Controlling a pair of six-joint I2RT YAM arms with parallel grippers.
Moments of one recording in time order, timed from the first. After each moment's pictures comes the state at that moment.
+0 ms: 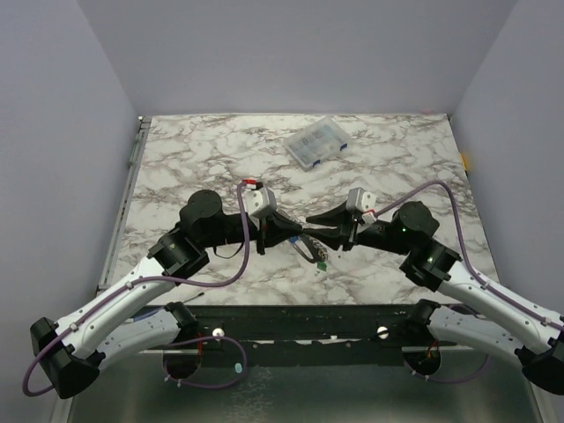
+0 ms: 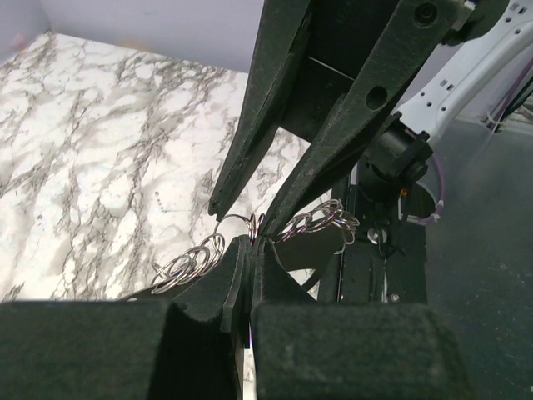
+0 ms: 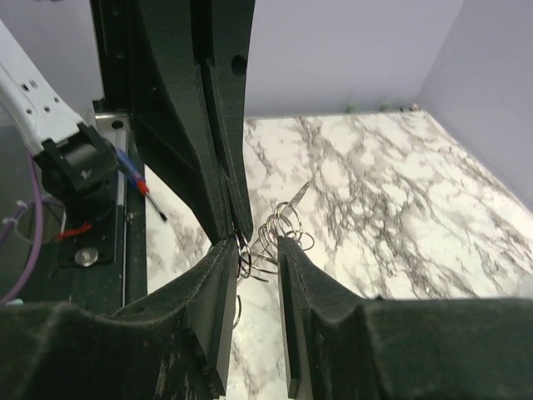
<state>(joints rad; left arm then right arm) -0.81 0.88 0.83 0.01 0.59 -0.07 0.84 0.84 0.69 0.26 -0.49 -0.09</state>
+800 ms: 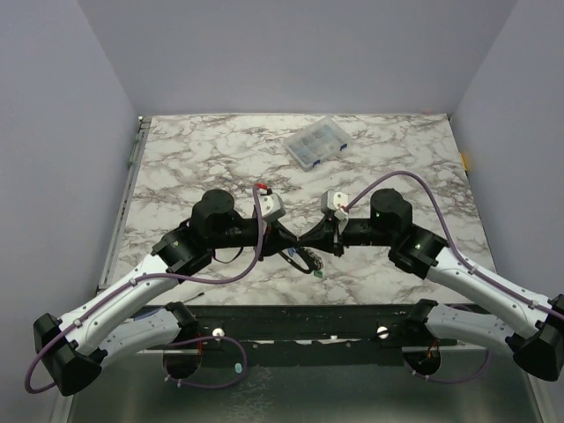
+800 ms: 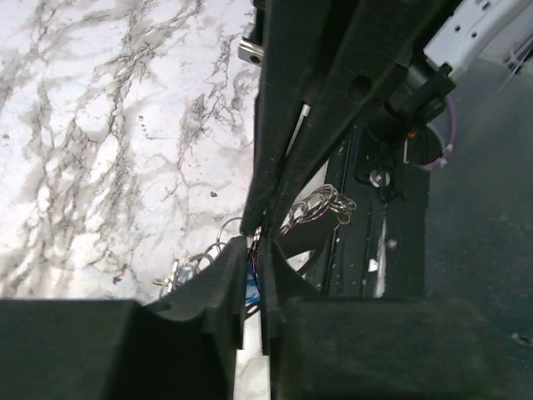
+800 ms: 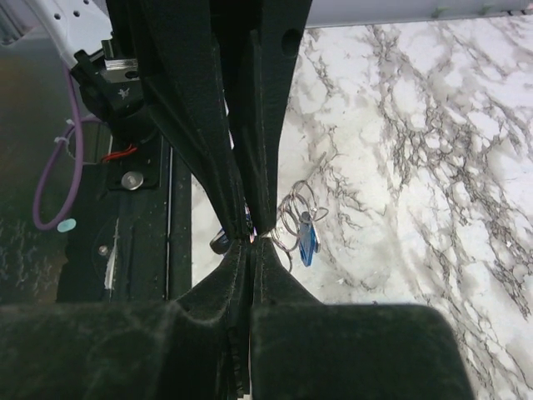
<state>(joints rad) -0.80 0.91 0.85 -0.21 0.57 0.00 0.83 1.00 0.83 -0.07 -0.63 -0.18</state>
